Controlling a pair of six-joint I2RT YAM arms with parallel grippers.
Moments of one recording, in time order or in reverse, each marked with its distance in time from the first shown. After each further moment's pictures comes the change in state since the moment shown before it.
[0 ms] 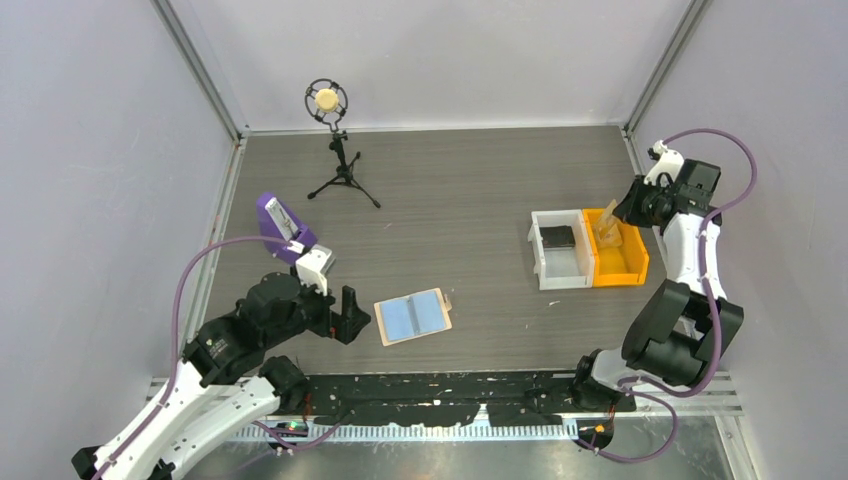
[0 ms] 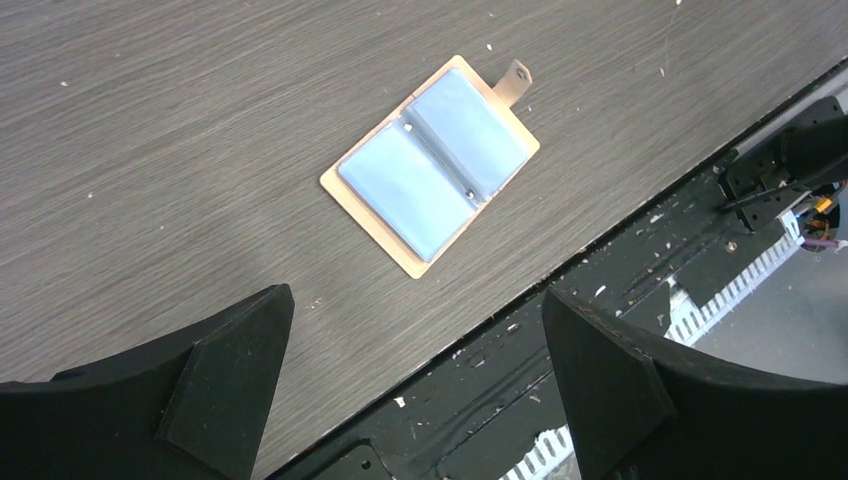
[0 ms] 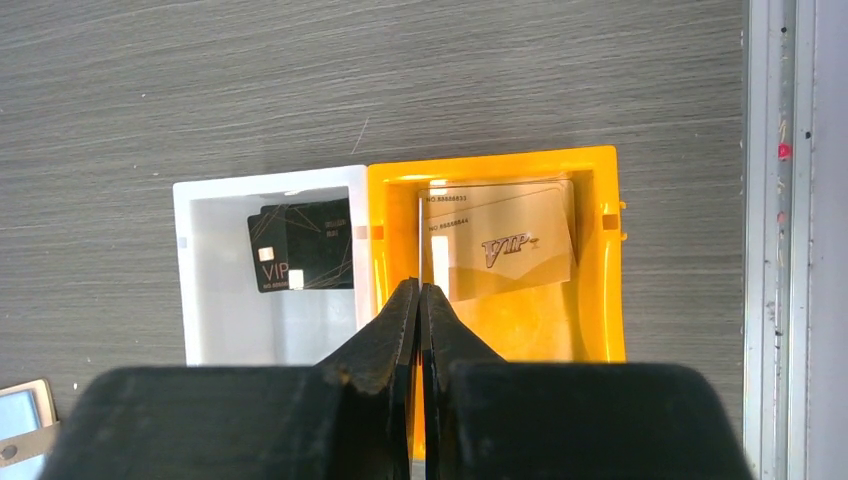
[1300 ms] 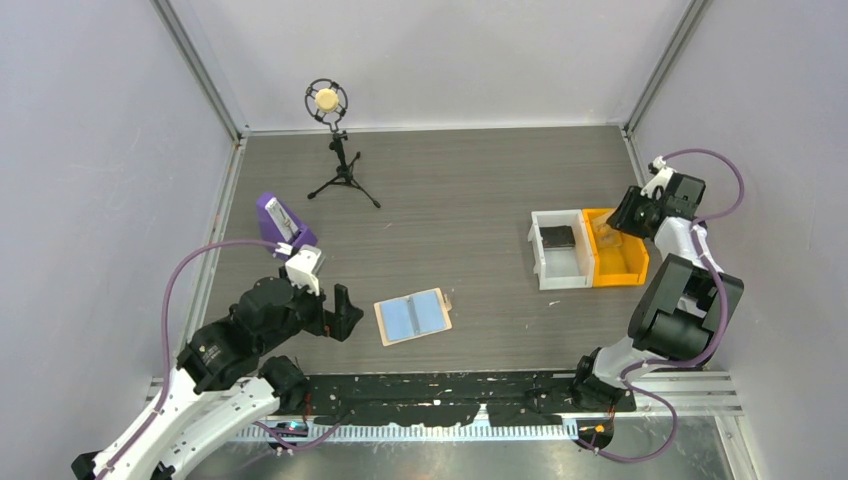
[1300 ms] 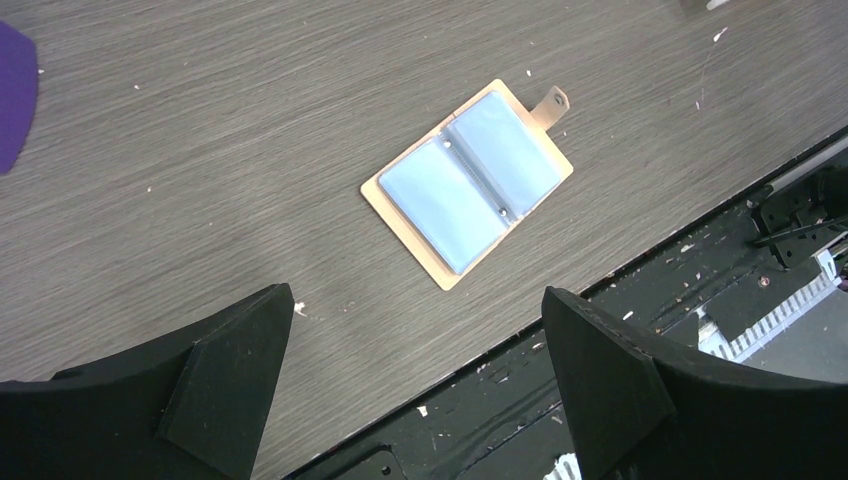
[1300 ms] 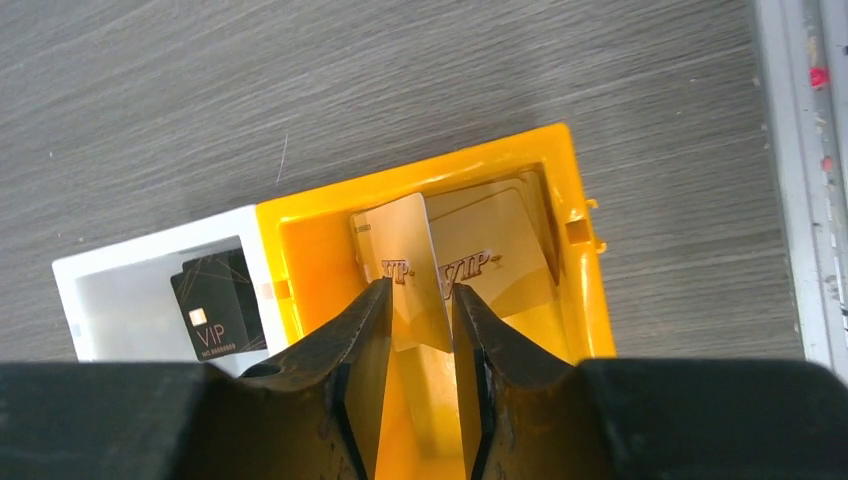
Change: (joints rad) left arm 0.000 -0.045 0.000 -0.021 -0.098 -0.004; right arm -0.006 0.130 -0.129 0.240 0.072 0.136
